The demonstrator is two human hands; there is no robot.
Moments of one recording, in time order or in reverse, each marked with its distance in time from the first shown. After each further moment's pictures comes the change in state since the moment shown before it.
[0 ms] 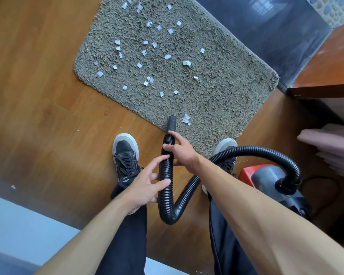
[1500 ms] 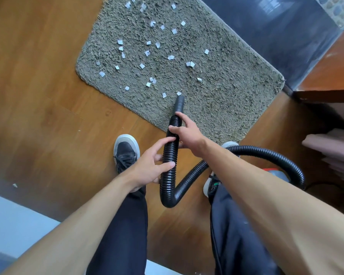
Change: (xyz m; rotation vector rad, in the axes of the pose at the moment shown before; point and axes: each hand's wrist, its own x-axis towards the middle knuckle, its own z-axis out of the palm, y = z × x) left_hand 0.029 0.047 -0.010 0.139 0.012 0.085; right_hand 0.017 -0.052 -0.011 -0.027 0.030 -0.112
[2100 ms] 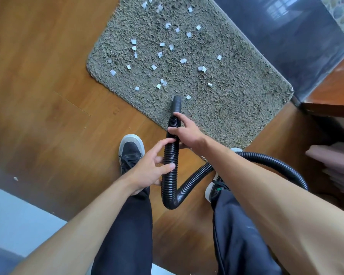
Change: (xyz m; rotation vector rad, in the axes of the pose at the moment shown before) left_hand -0.005 -0.006 -0.022 -0.128 0.003 0.003; right_hand 0.010 -0.020 0.026 -0.184 -0.076 0.010
